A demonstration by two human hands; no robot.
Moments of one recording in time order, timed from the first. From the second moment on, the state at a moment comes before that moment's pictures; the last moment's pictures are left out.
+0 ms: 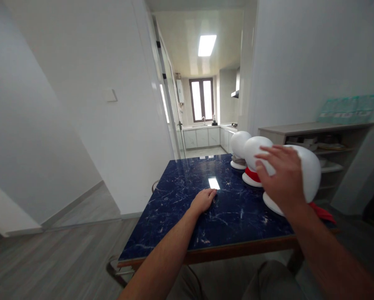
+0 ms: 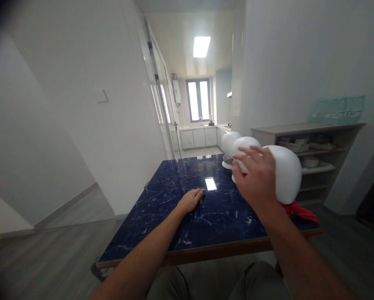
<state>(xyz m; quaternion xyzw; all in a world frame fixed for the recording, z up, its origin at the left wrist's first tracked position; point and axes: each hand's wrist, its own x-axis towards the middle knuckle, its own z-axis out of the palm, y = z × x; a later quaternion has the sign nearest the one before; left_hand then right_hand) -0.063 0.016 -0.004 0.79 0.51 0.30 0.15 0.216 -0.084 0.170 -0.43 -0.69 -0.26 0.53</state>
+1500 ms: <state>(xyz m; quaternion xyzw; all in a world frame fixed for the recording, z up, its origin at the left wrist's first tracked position) -0.090 0.020 0.013 0.55 0.61 0.57 0.07 0.065 0.018 0.176 -0.54 -0.70 -0.10 0.45</state>
